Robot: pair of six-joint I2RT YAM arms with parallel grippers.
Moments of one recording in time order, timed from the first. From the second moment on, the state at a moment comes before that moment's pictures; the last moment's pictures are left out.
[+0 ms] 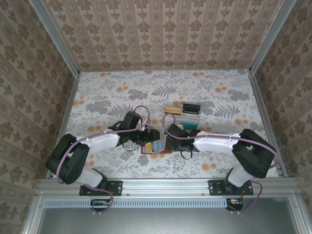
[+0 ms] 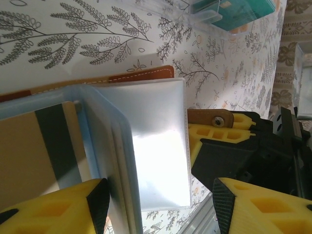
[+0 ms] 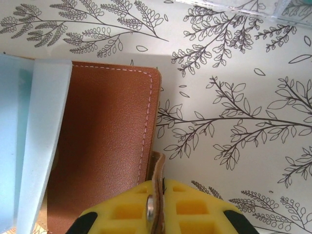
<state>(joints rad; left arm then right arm) -0.66 1.45 0.63 -0.06 0.65 -0.80 0.88 1.56 0.78 -0.34 0.14 0.80</state>
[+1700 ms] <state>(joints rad) -0.65 1.39 0.65 -0.28 0.42 -0.72 0.86 1.51 0.74 -0.31 0.12 0.82</state>
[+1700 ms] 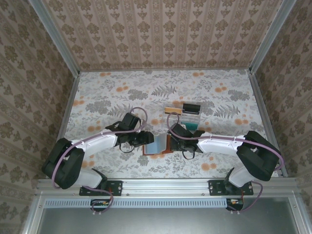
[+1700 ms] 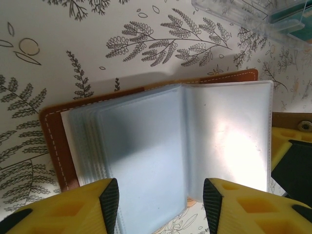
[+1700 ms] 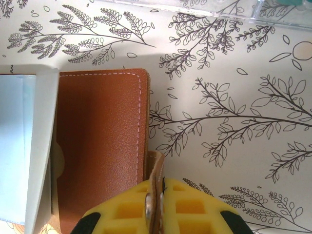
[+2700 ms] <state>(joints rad) -0.65 1.46 0.63 -0.14 0.53 -0.74 0.86 1.51 0.74 -0.31 0.12 0.84</state>
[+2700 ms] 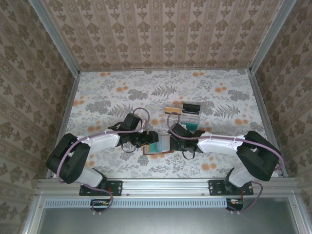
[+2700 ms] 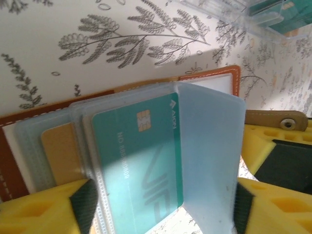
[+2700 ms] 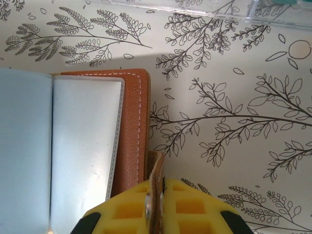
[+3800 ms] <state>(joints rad) -0.61 1.36 0.66 -0.34 0.44 -0.65 0.85 1.37 0.83 -0.35 0.08 0.84</state>
